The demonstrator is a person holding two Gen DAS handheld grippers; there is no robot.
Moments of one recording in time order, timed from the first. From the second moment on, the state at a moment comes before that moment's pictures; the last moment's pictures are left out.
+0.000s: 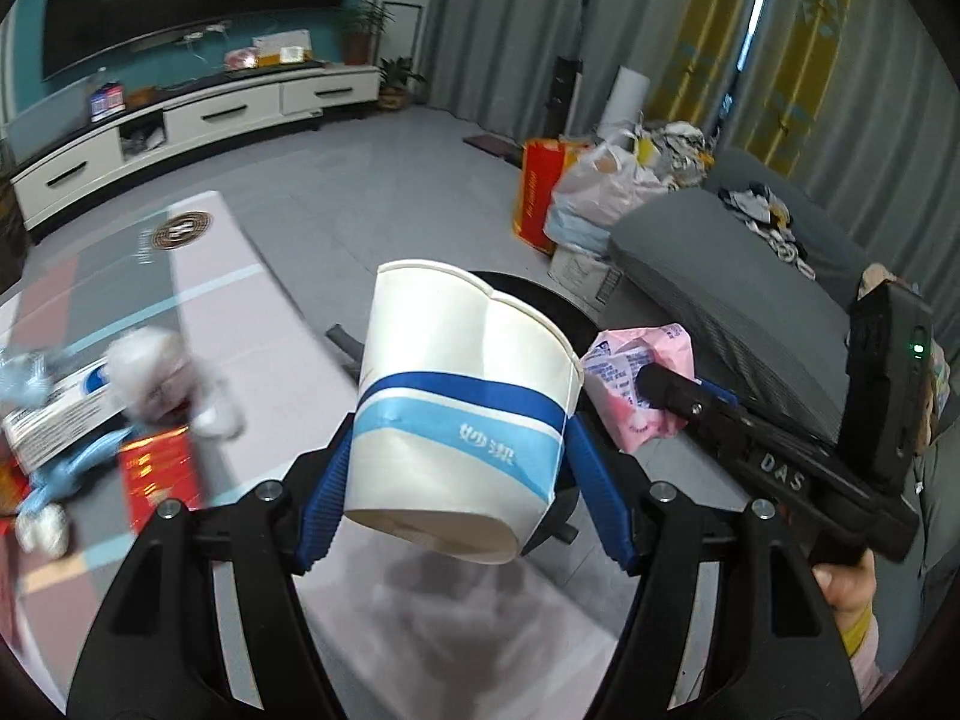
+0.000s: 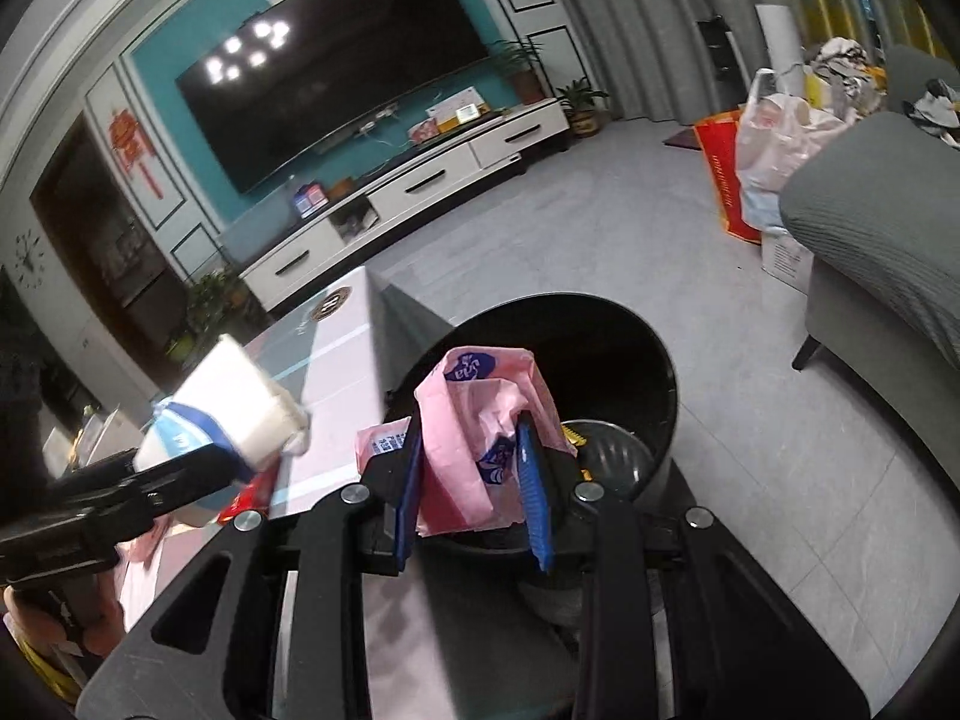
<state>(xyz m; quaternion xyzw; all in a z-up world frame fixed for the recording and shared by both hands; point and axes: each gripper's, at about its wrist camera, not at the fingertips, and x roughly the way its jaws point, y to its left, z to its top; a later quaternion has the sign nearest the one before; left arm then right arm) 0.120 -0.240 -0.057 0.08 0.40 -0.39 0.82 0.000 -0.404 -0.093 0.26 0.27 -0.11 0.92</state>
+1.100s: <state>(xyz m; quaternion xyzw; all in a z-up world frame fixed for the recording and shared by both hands) 0.089 -0.099 -0.098 0.04 0.45 -0.25 0.86 0.003 -0.357 -0.094 0.25 0.34 -0.09 0.91</state>
